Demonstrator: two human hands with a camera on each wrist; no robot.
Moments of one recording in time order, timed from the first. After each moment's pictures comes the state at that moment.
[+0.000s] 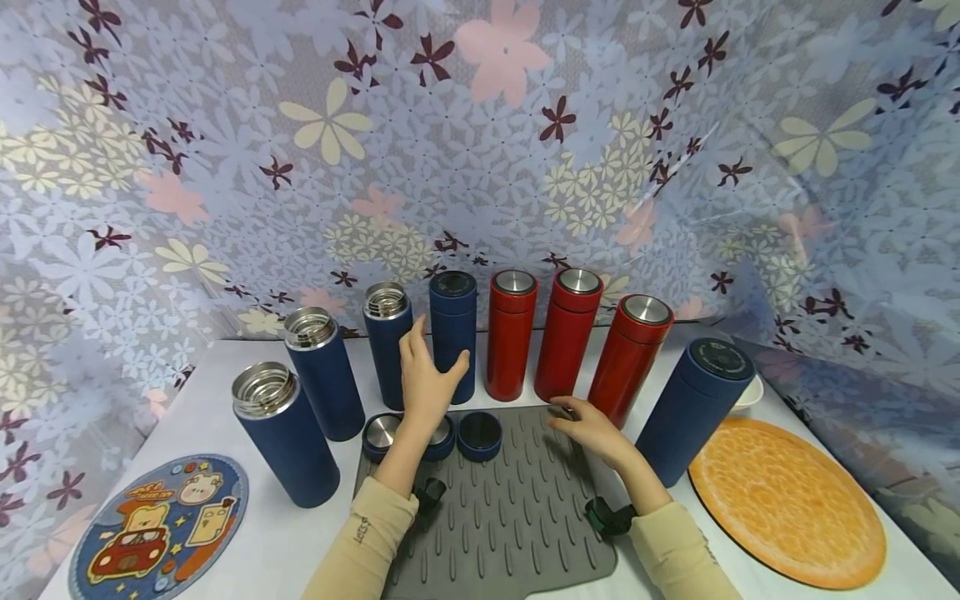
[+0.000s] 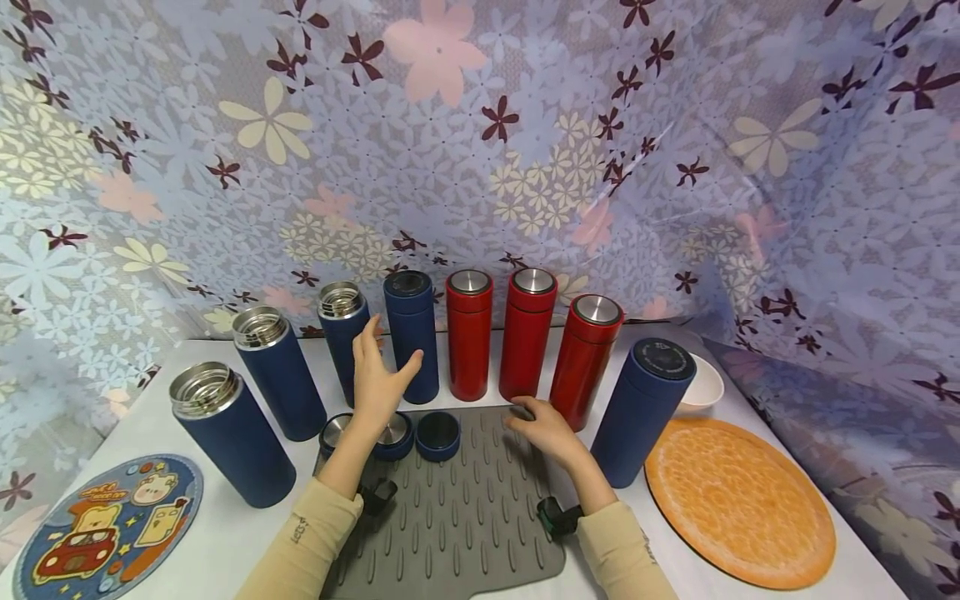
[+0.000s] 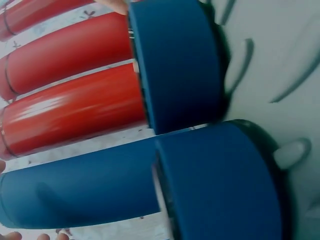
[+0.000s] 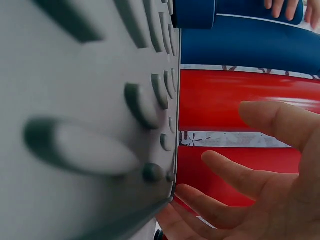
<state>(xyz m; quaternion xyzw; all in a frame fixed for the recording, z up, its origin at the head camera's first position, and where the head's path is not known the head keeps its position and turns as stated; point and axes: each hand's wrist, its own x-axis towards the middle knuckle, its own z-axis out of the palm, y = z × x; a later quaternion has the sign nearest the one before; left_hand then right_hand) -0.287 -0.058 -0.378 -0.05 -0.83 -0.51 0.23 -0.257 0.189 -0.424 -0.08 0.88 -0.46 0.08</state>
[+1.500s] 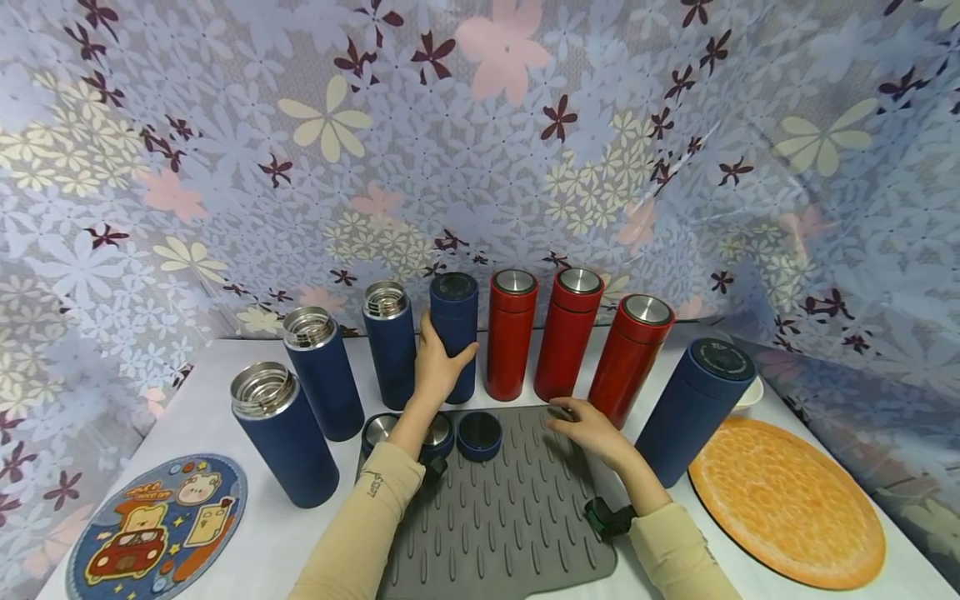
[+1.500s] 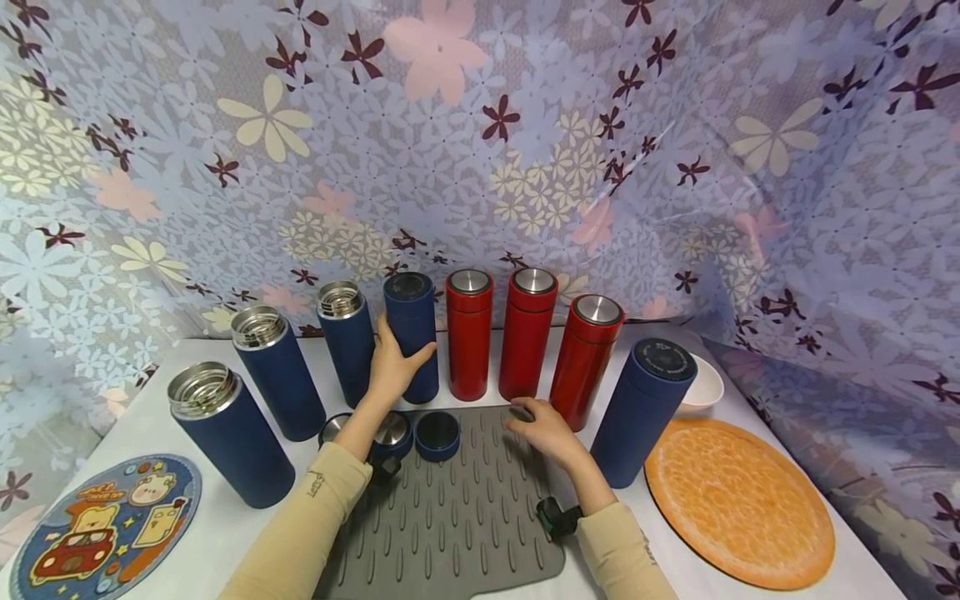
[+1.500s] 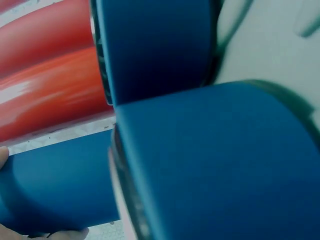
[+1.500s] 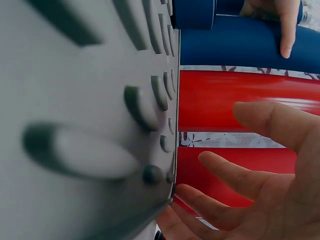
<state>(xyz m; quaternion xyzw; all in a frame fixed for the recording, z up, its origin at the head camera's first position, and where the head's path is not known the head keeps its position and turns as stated) -0.328 -0.049 -0.389 -0.03 -0.83 -0.54 0.15 -0.258 0.190 -0.427 -0.08 0.89 -0.45 0.07</state>
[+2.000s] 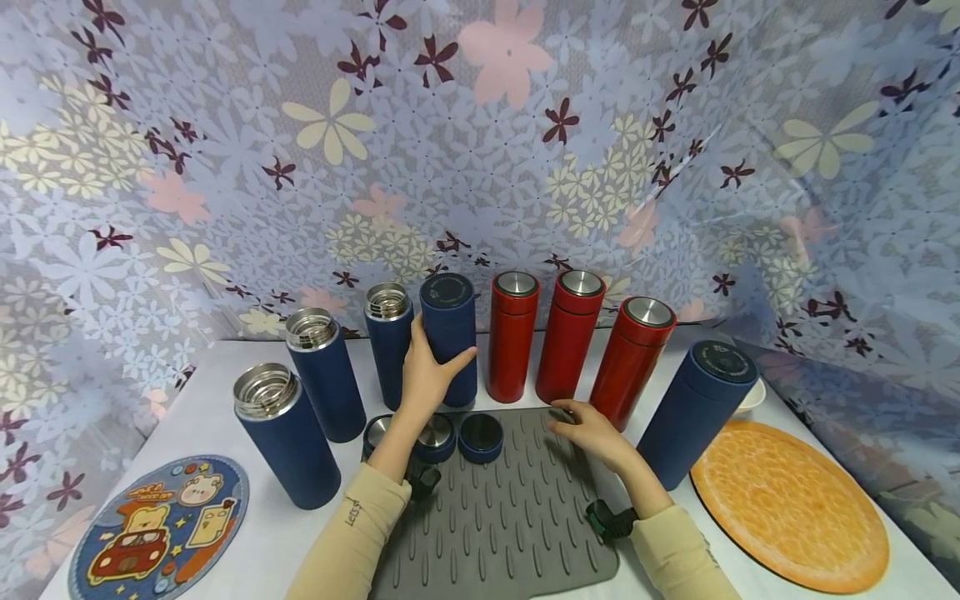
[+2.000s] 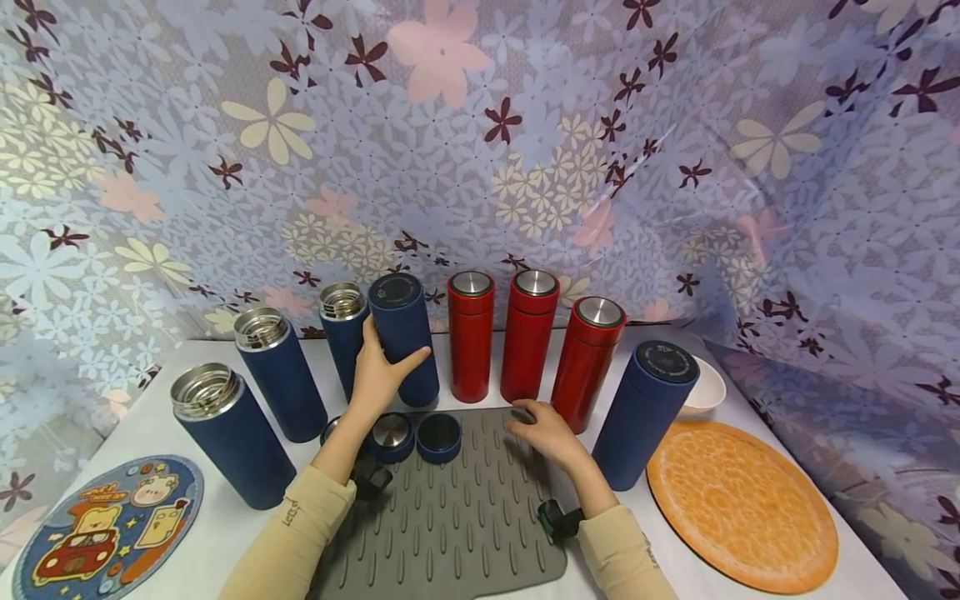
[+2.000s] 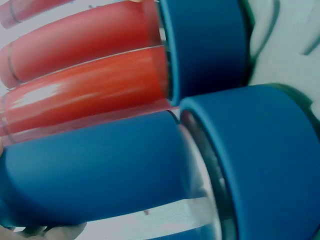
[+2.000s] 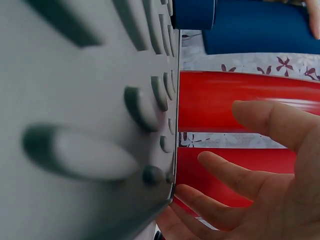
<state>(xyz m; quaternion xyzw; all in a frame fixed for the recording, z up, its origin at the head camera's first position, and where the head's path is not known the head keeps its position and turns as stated) -0.301 -0.067 -0.371 -0.06 -0.81 -0.57 0.15 -0.257 0.189 -0.426 -0.08 0.89 -0.44 0.07</state>
